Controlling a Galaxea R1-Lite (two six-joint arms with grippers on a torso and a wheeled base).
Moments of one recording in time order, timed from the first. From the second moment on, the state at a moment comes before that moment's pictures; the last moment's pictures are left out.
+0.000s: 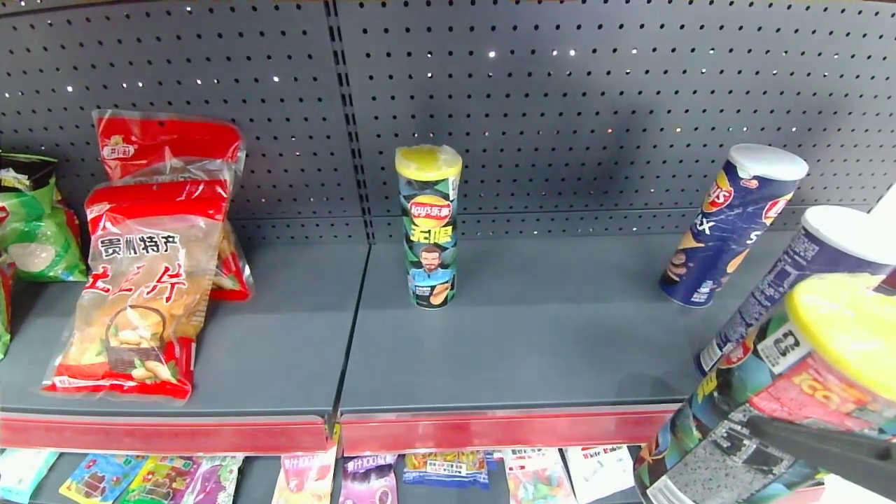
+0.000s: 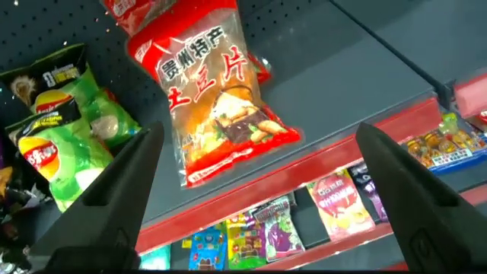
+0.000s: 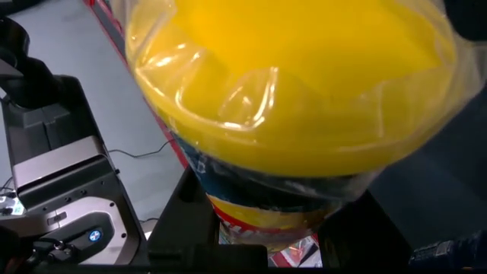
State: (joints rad) left arm -0.17 0.44 -0.55 0.22 0.06 0.47; right arm 0.53 0.93 -0.56 -0.13 0.41 -0.21
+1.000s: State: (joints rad) left arm -0.36 1.29 -0.88 -0.24 -0.41 0.17; right arm 0.53 0.88 -0.54 -0.13 0.41 -0.21
